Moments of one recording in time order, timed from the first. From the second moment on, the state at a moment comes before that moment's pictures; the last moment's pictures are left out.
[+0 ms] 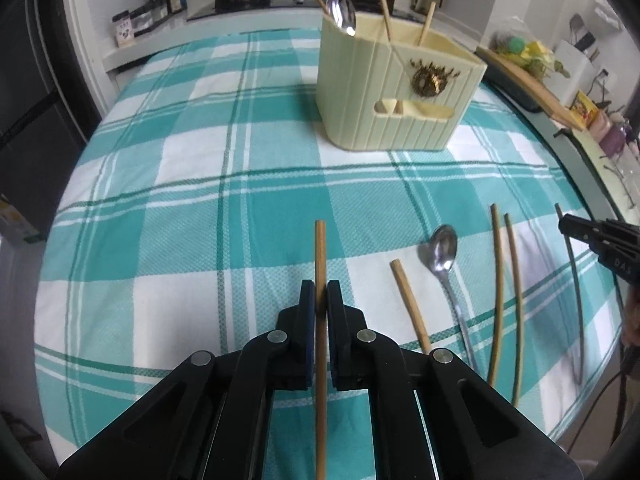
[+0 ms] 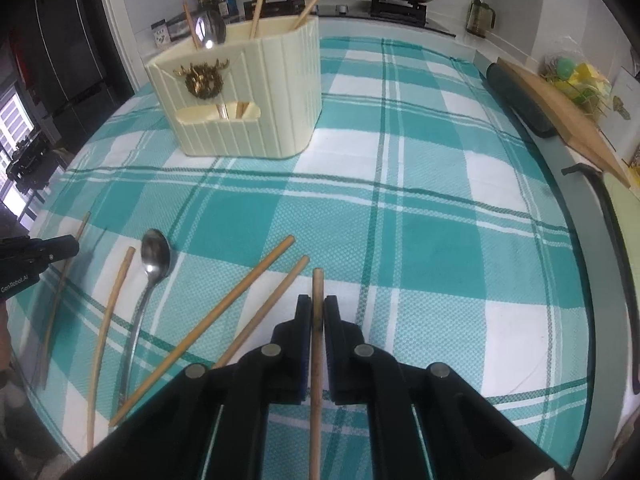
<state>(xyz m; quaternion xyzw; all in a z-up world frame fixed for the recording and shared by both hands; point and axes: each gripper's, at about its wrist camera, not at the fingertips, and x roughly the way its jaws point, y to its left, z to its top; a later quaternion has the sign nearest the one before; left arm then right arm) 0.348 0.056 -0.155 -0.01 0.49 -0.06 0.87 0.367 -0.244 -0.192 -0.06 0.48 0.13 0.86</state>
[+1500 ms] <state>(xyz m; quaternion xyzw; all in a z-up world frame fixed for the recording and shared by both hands) 0.356 0.077 0.102 -0.07 0.19 -0.09 0.97 0.341 -0.233 0.046 -0.03 0.16 0.16 0.97</state>
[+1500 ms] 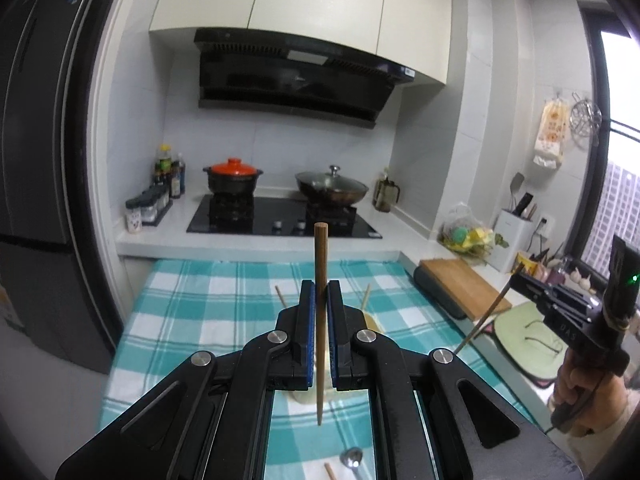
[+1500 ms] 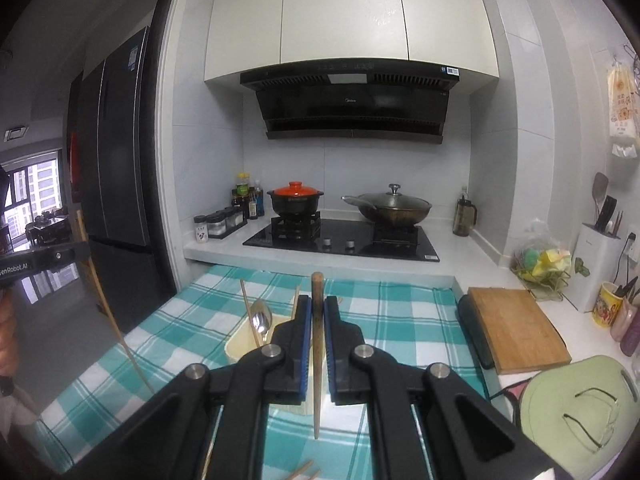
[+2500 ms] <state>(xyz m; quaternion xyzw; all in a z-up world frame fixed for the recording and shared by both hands) 0.538 0.032 -0.020 -0.07 0.34 -0.04 0.94 0.564 -0.192 -0.045 0.04 0.33 0.15 0.93</state>
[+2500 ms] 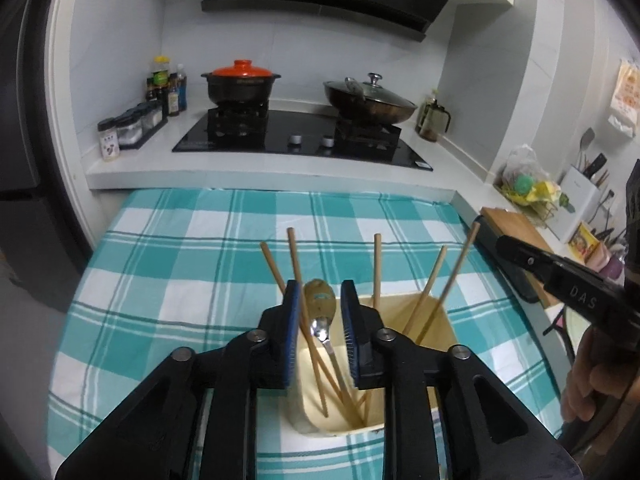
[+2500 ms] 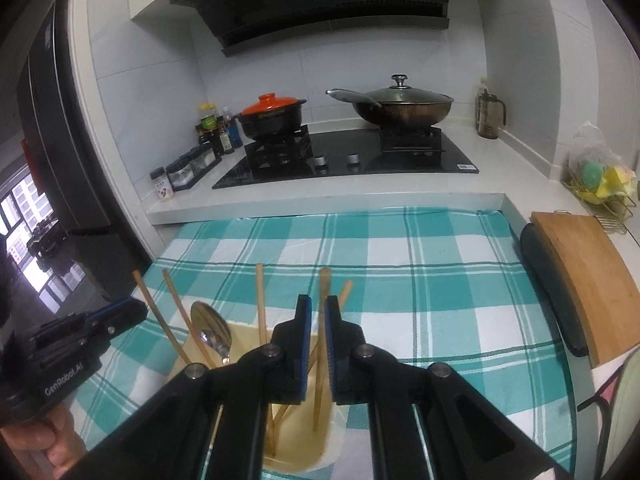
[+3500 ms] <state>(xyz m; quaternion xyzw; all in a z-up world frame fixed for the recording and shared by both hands) 0.191 0.032 -0.140 -0.07 0.41 -0.03 0.91 0.194 -0.267 -0.153 -0.04 0.33 0.13 0.93</state>
